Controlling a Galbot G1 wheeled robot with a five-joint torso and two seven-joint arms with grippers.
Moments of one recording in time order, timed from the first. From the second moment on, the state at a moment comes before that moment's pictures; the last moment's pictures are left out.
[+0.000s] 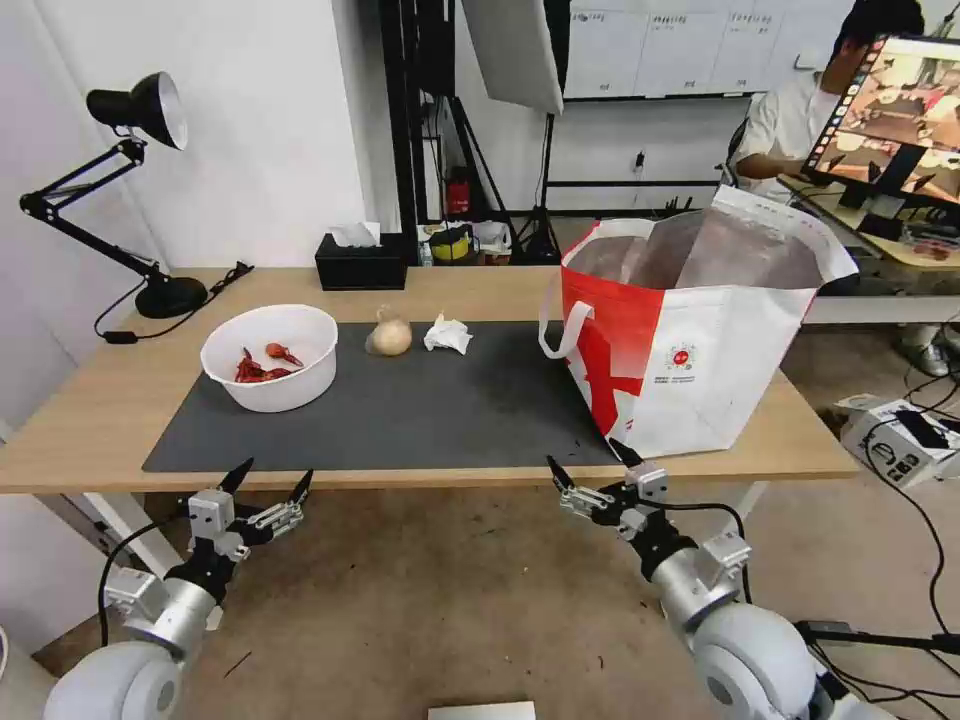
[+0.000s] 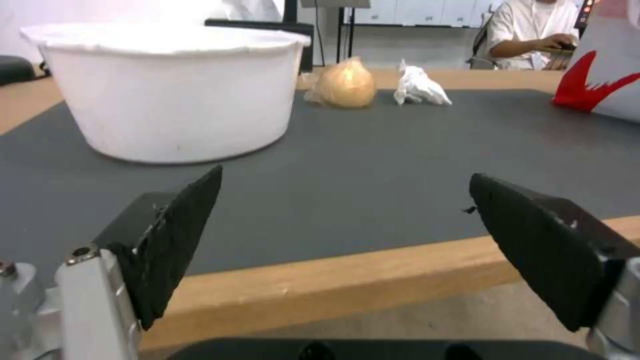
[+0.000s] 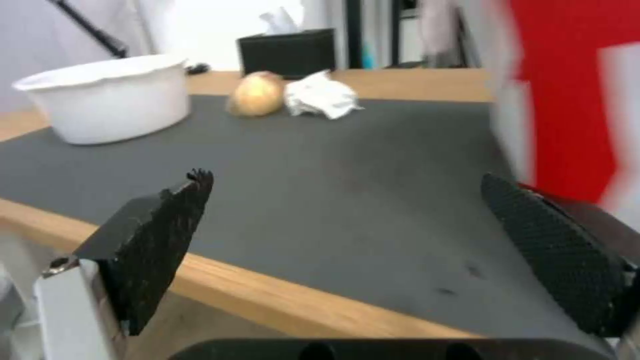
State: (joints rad) left arm 1.61 -1.08 -0.74 -1.96 -0.55 -0.06 0.24; right arm -1.28 0.88 0.11 2.10 0.61 -0.06 0.16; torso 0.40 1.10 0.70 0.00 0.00
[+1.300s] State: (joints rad) left arm 1.61 -1.11 -0.78 -2.00 -0.55 -0.07 0.24; right arm -0.14 1.51 -0.47 1.03 0.83 -0.29 0.46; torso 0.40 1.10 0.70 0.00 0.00
